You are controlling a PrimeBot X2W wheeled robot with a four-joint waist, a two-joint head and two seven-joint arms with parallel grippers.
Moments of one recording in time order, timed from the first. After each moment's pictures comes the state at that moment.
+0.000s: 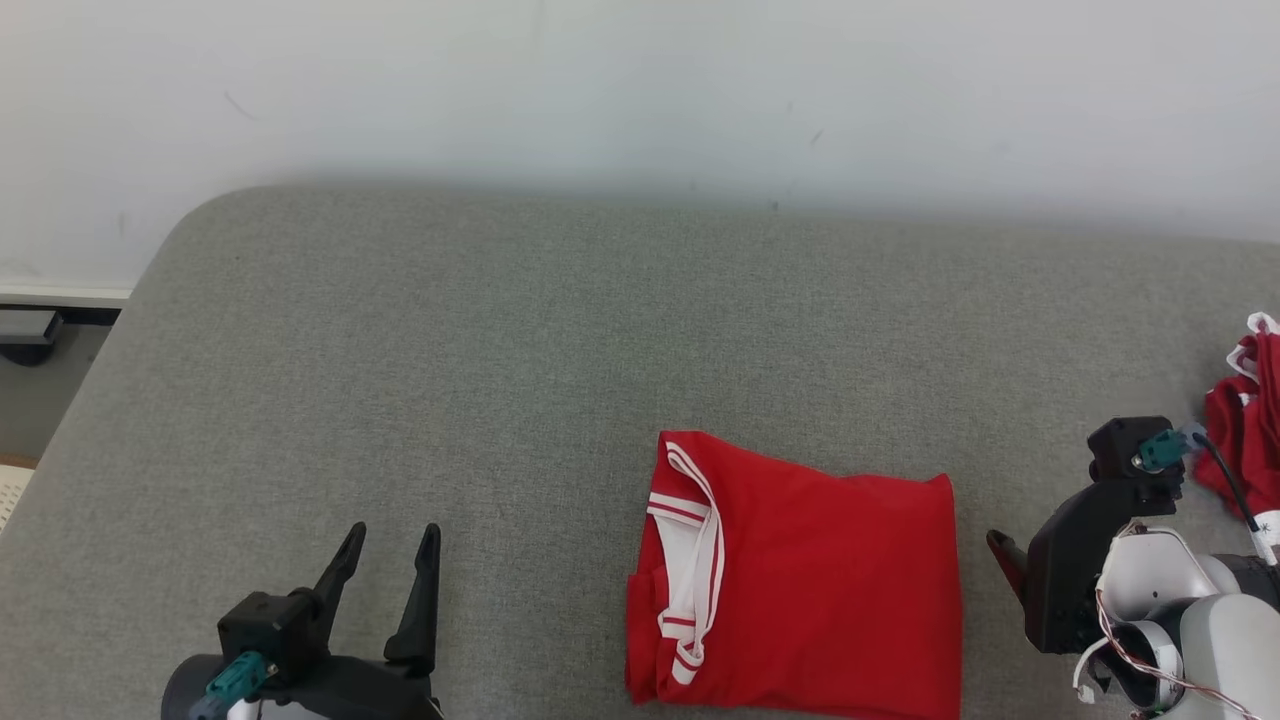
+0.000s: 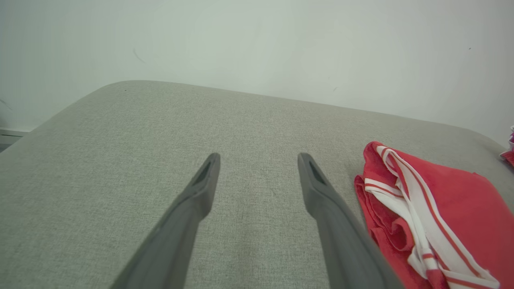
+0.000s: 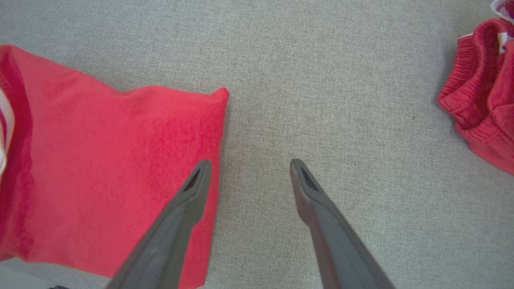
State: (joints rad) left arm -0.17 0.22 -0.45 0.29 -0.41 0.09 -0.21; right arm -0.19 -0.05 -0.20 0.11 0.13 0.13 0.87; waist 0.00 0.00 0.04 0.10
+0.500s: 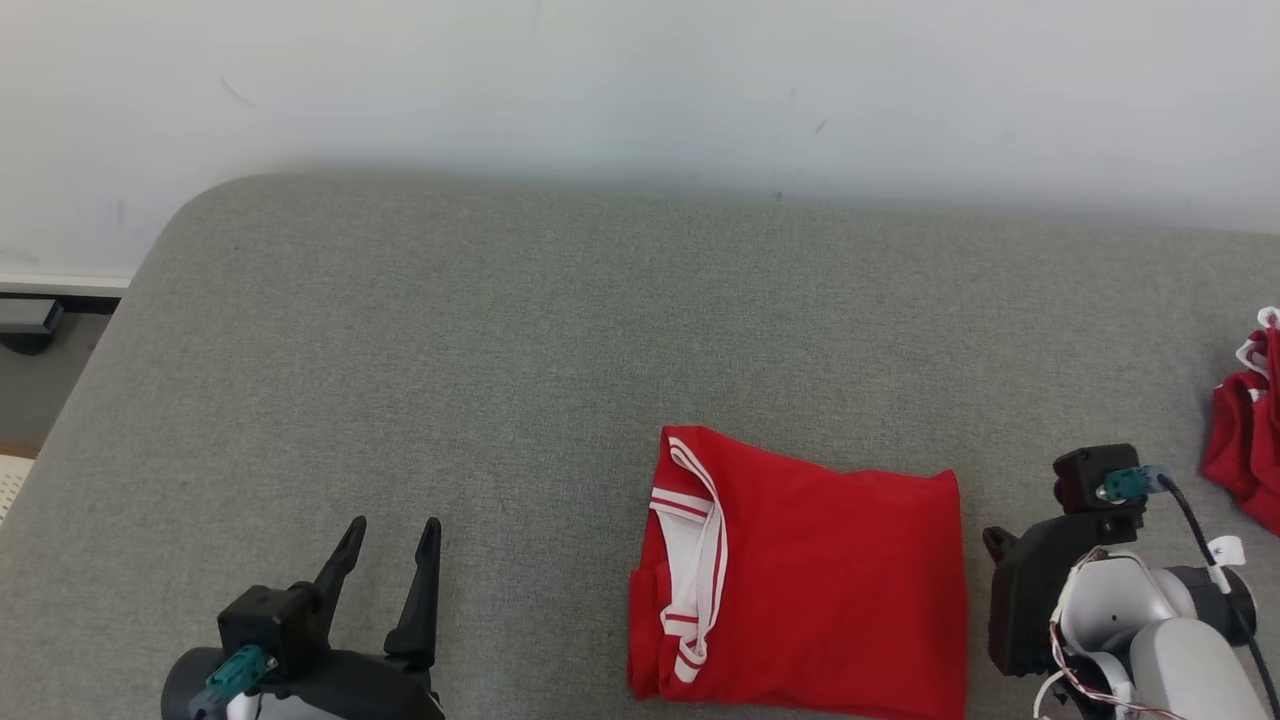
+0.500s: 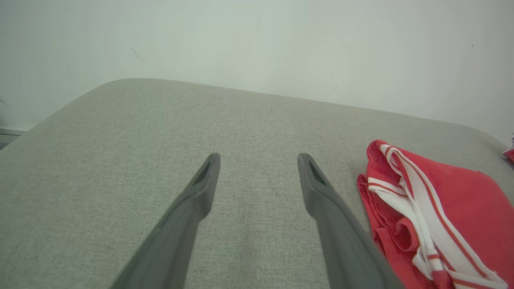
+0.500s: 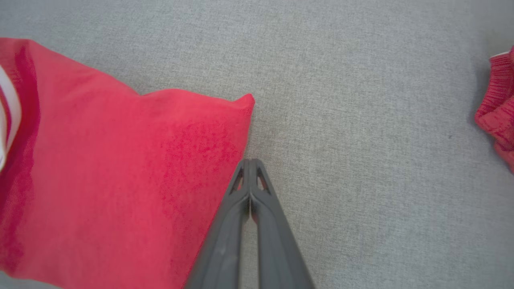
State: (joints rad) left arm -0.18 0.23 -0.46 0.30 -0.42 0.09 -0.22; right arm -0.17 -0.05 -0.15 0.17 0.12 0.13 0.64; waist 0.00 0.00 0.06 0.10
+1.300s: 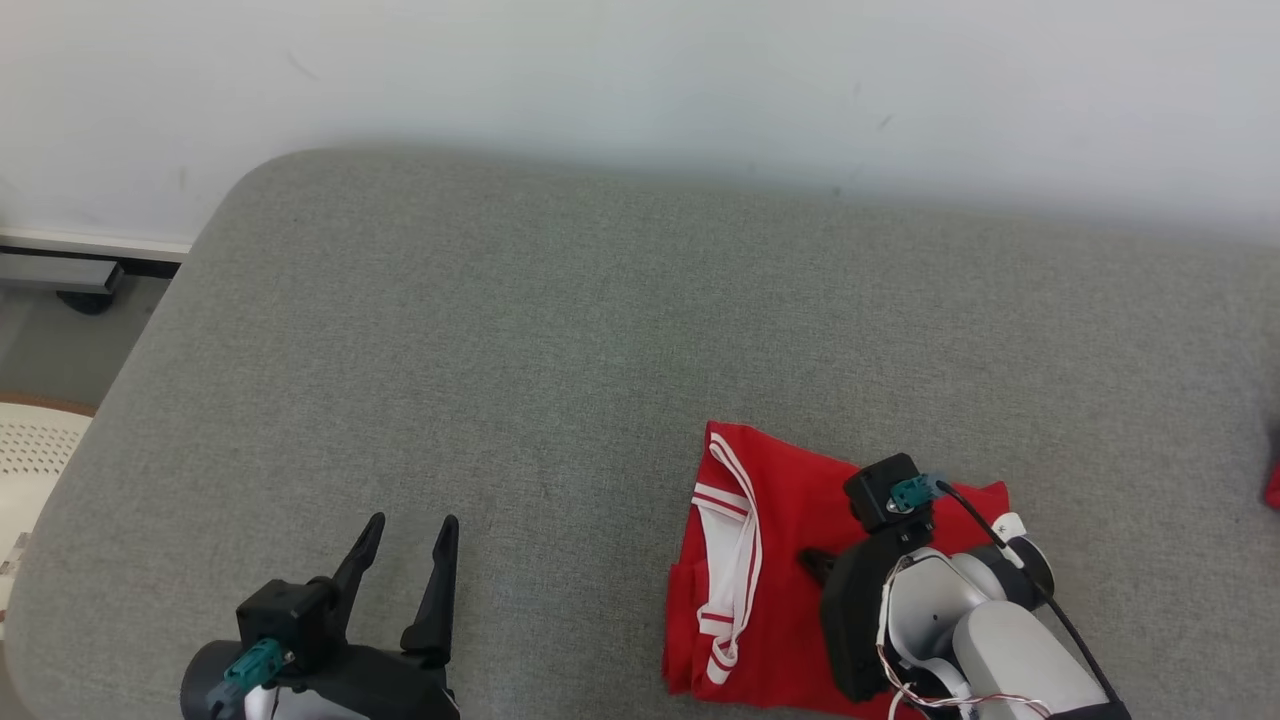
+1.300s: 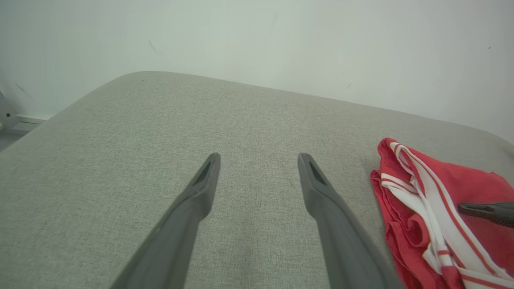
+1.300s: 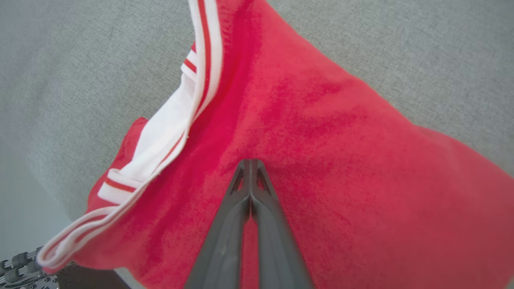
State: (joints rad) left arm -0.21 0.22 -0.49 0.33 -0.43 0.08 -0.22; right arm -0.31 -0.05 0.27 0.41 0.25 0.13 0.52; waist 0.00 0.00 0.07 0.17
